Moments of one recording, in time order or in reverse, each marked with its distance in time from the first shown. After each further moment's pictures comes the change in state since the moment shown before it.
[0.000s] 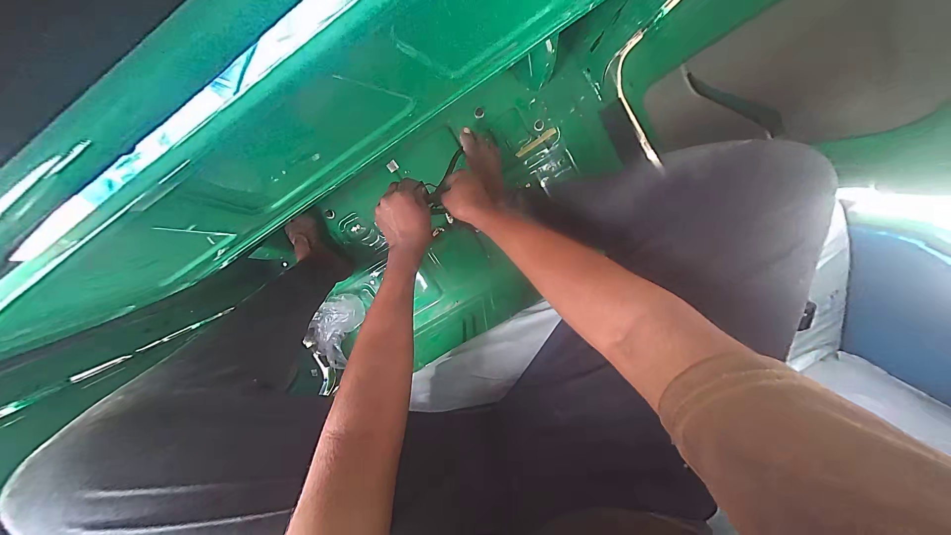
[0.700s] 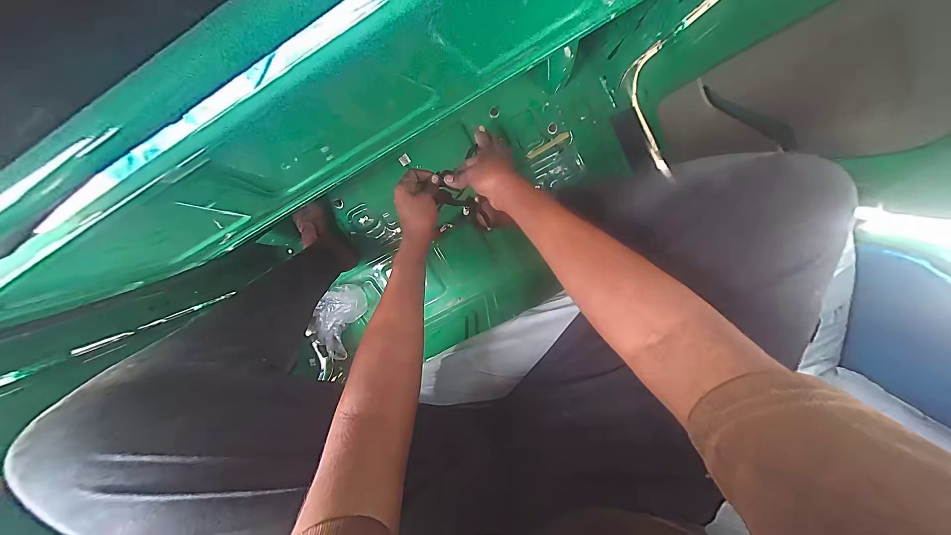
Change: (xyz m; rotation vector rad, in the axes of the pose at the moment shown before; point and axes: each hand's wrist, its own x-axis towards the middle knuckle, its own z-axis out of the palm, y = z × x) left_hand 0.012 -0.021 0.029 -1.145 -0.045 -0.090; right_hand 0.043 0.021 -0.006 0.012 0.118 0.007
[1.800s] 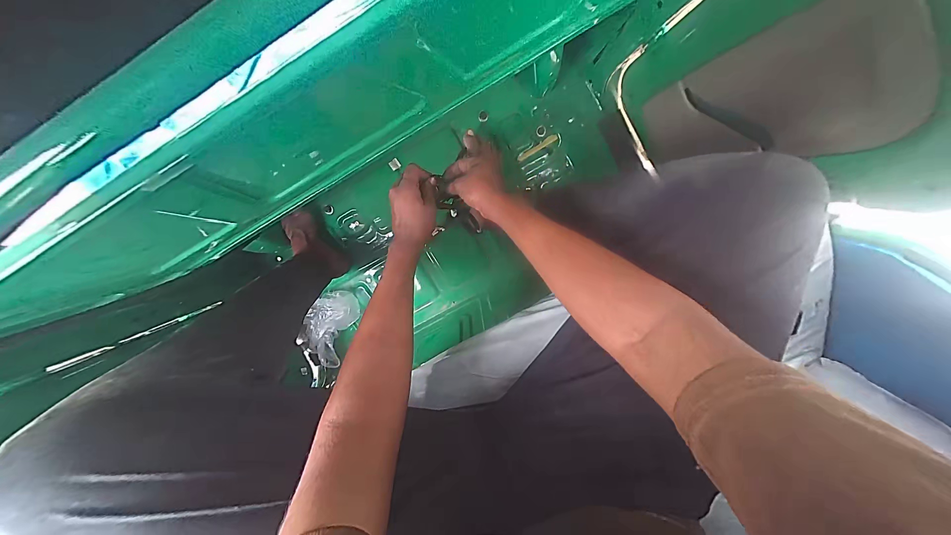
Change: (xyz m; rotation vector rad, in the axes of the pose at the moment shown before) left_hand -0.006 0.026 0.001 0.756 -0.078 0.276; right_hand -0.004 0.008 0.011 -0.095 0.151 -0.159
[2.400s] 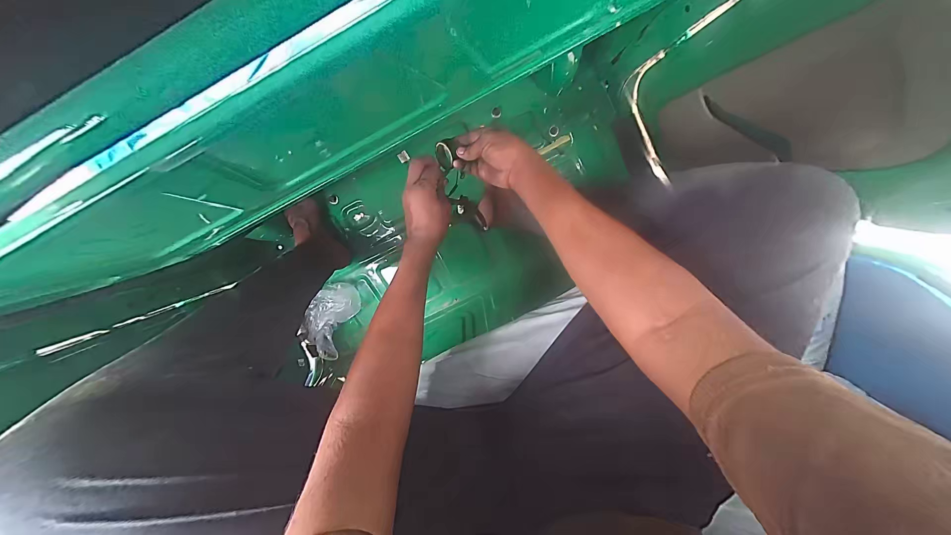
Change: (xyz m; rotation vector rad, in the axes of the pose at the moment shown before) left_hand -0.007 0.001 0.007 0.023 0.141 0.093; right_hand 0.022 -0.026 -0.044 1.189 -0.460 0.307
